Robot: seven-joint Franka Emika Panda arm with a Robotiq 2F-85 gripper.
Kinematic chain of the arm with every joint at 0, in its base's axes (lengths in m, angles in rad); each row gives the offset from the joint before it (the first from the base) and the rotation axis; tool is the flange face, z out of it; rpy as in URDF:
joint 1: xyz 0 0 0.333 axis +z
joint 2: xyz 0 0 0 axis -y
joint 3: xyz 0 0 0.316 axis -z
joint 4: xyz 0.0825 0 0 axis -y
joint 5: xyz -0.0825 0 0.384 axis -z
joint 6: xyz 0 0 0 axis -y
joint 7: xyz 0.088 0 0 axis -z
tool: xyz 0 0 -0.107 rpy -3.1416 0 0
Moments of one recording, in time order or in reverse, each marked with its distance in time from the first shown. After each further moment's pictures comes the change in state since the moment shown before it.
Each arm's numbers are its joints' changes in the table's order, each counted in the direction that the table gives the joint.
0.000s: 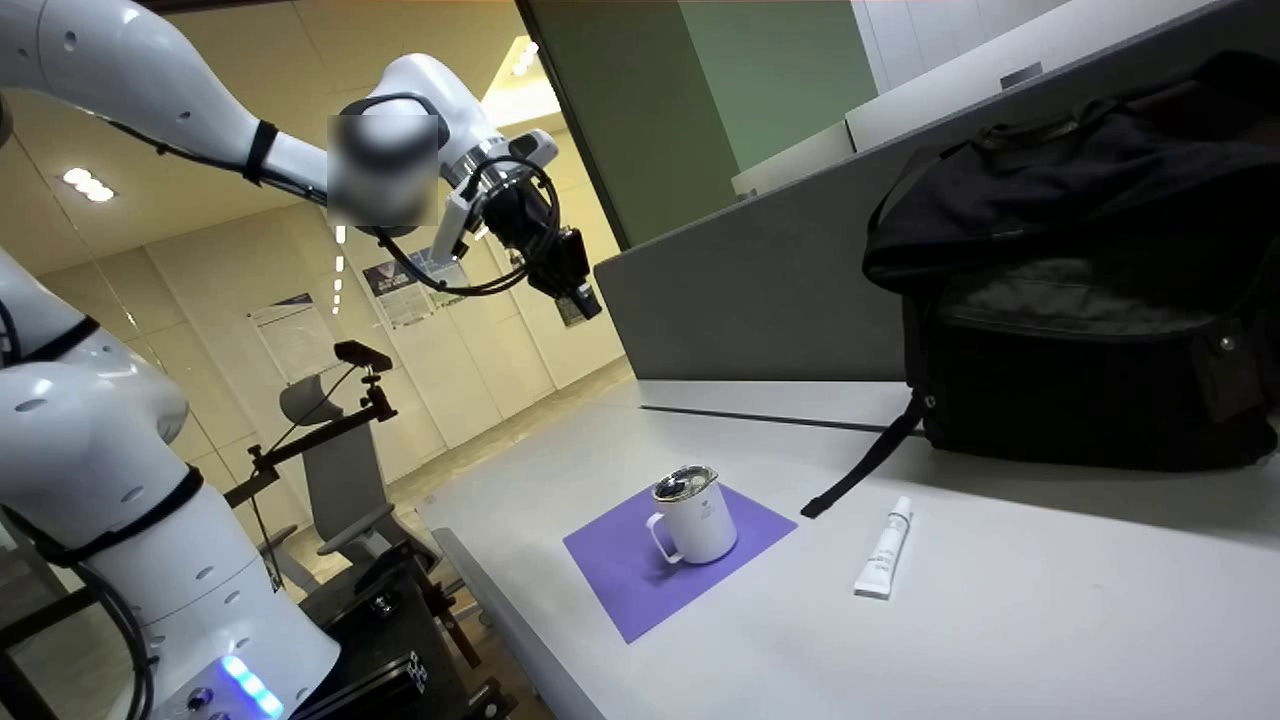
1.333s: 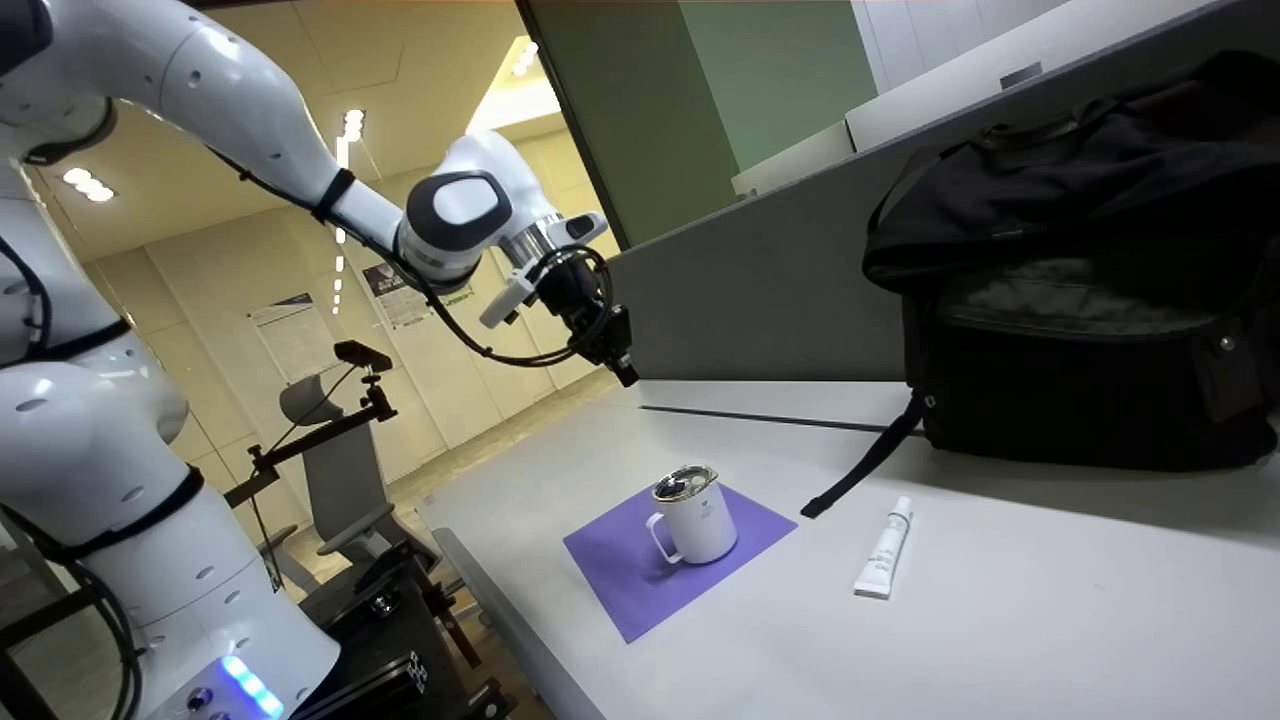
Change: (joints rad) arm 0.003 -0.267 0.004 0.011 -0.004 0.202 -0.002
